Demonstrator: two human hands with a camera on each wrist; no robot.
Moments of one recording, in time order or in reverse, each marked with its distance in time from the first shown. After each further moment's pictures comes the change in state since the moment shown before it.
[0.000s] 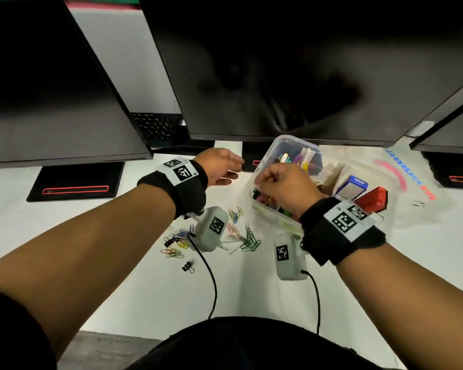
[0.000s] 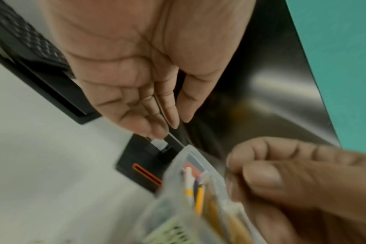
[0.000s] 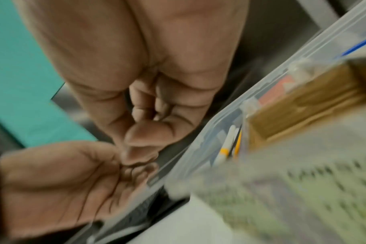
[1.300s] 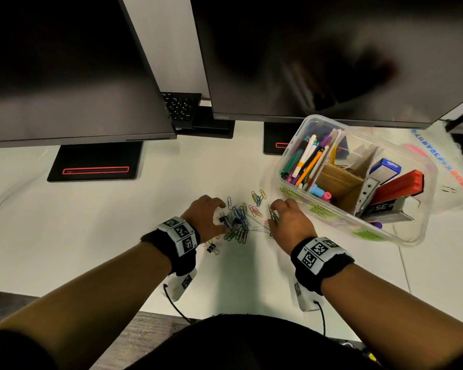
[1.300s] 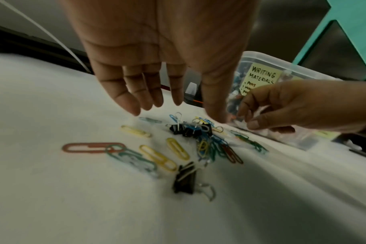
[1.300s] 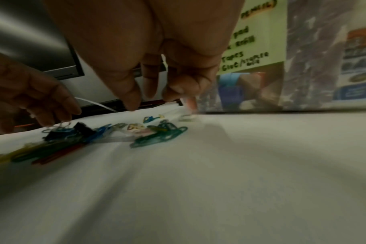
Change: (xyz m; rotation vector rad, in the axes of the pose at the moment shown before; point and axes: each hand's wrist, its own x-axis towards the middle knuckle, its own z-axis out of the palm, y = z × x) left_hand -0.030 -0.163 -0.038 0.853 0.011 0.070; right_hand -0.024 0.094 0.097 -0.596 -0.061 0.093
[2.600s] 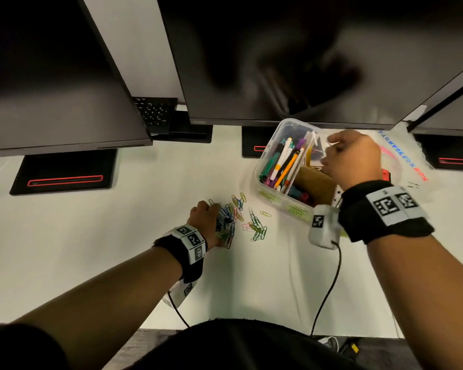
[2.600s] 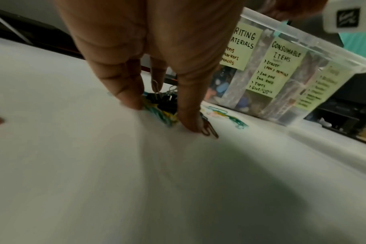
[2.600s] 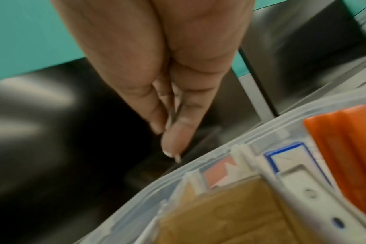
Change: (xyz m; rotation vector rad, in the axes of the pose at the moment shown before) left_hand 0.018 0.037 0.025 0.132 -0.068 -0.066; right_hand 0.010 0.018 -0.162 0.434 0.540 0.267
